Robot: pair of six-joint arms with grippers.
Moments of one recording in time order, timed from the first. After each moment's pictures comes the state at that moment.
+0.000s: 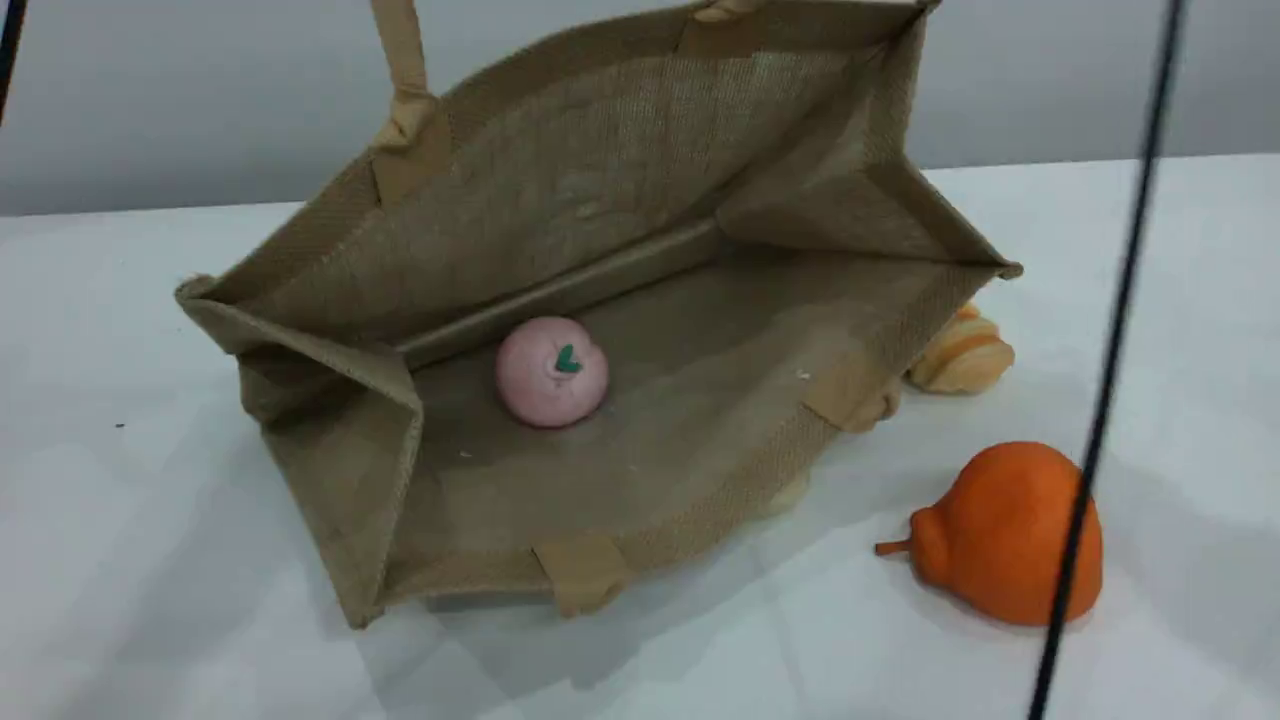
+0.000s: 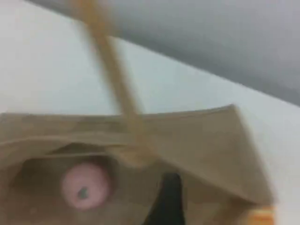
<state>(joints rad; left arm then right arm) -0.32 1.93 -2.10 -0.48 1.22 0.95 0.22 1.57 -1.15 0.69 0.39 -0.73</state>
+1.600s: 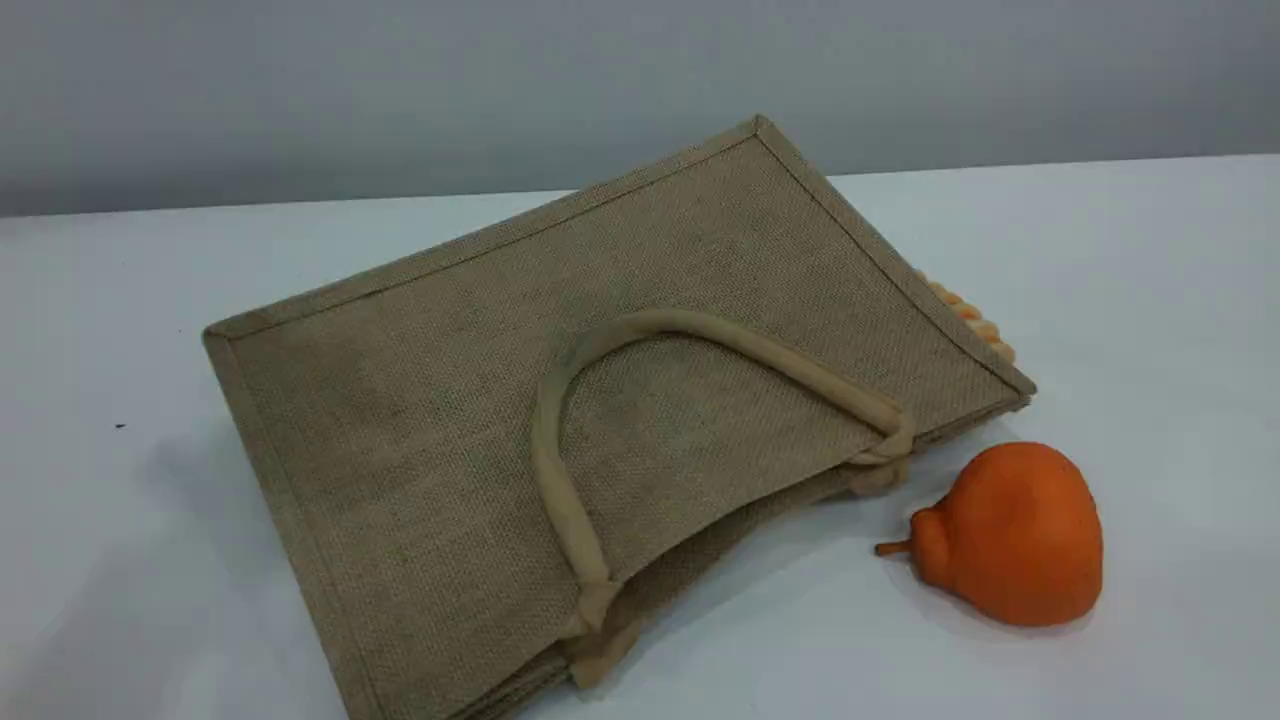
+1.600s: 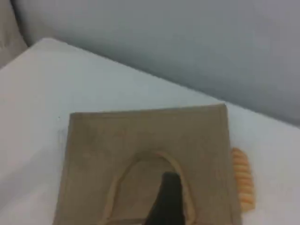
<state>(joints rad) -0.32 1.50 -1.91 0.05 1.22 0.16 0.02 0.73 -1.16 0.53 1.08 -0.45</state>
